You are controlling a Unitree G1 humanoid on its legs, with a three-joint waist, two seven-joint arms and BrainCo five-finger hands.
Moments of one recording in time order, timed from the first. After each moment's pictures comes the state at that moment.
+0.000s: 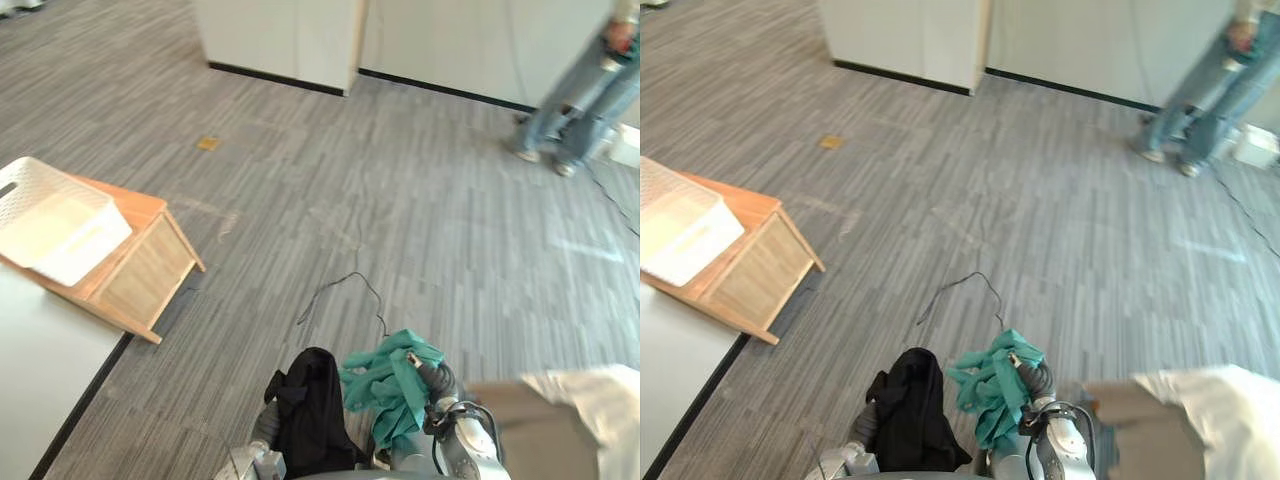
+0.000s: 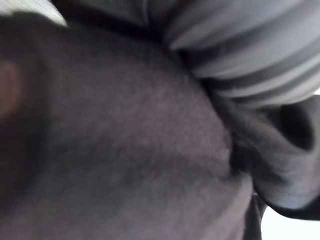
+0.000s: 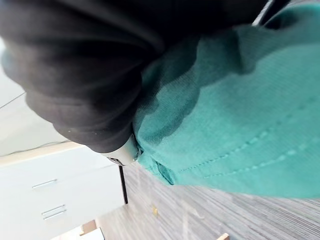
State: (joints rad) left arm 0.26 0.15 -0.32 0.57 -0.48 -0.17 -0.17; right arm 0.19 -0.08 0.07 0.43 0.38 -0.24 0.11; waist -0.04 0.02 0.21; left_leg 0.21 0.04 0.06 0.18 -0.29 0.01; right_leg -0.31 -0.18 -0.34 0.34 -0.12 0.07
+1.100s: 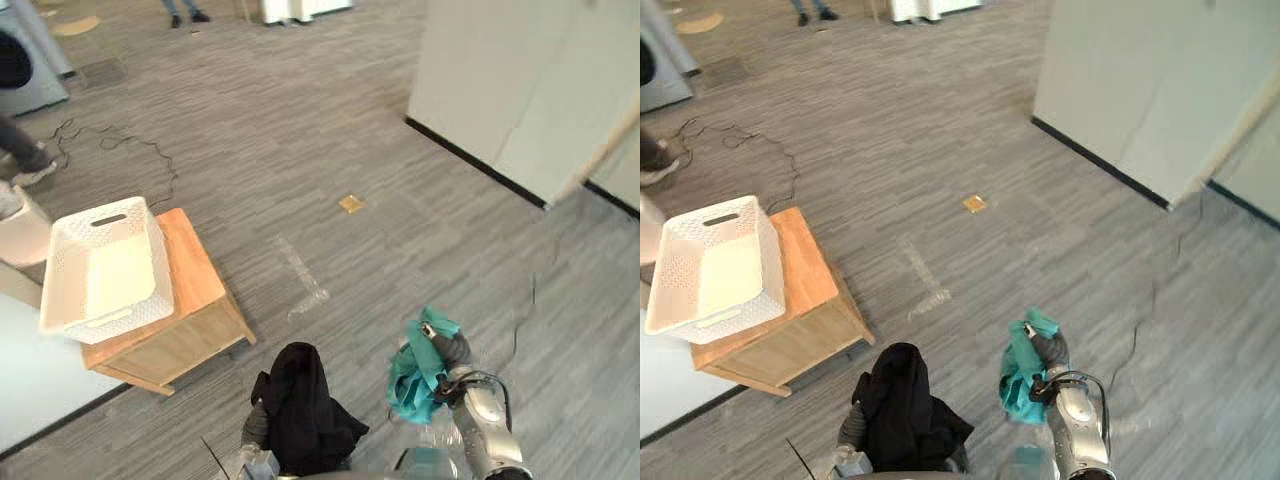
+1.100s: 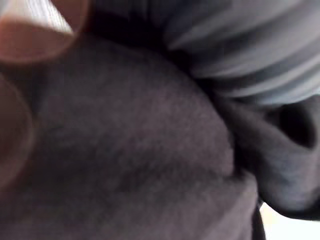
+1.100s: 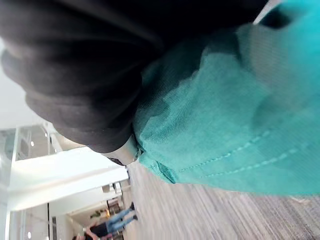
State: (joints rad) left arm 0.32 0.09 -0.15 0.54 -0.51 -0.17 -0.19; right arm 0.12 -0.13 -0.01 0.37 0.33 -0.21 0.07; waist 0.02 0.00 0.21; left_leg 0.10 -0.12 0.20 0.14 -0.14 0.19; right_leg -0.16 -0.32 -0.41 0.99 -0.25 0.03
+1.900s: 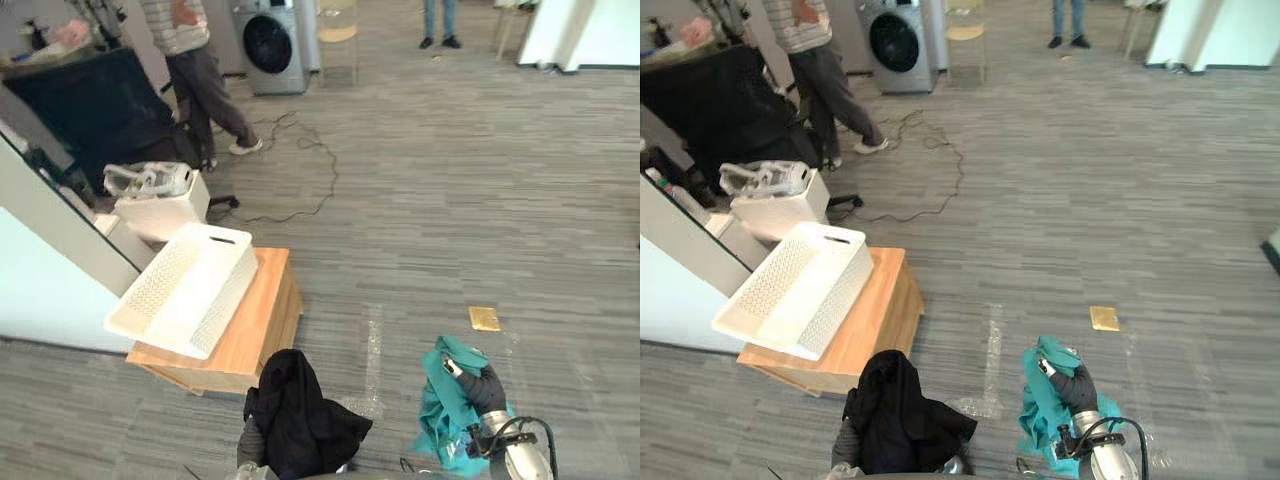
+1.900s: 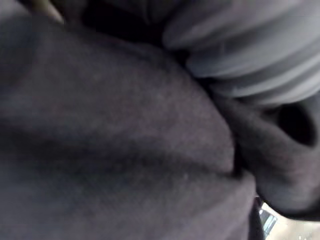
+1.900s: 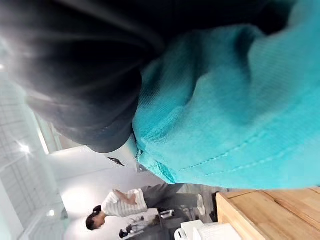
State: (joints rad) left arm 0.46 0.04 -0.11 0.42 -0.60 -0.17 -0.19; right arm 0.39 -0.21 0.04 0.14 0.34 -0.42 0.25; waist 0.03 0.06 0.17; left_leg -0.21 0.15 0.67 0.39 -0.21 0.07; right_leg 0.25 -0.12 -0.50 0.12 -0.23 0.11
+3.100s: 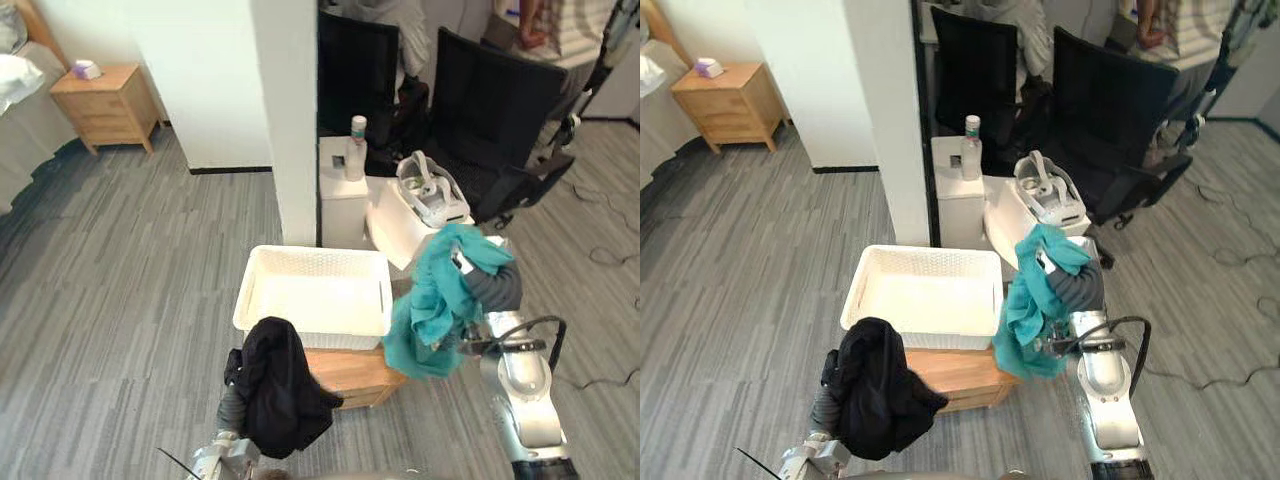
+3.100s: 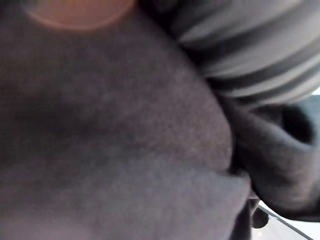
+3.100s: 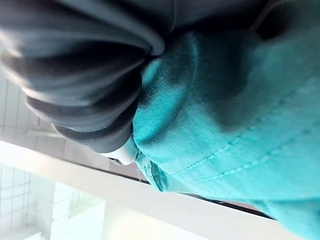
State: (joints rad) left arm 0.45 0.08 -0.01 0.21 -0.50 -0.12 -0.27; right arm 0.02 -0.27 0.00 -0.24 0.15 -0.33 -0.04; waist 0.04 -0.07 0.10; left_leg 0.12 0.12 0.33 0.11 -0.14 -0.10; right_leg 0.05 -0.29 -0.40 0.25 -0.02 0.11
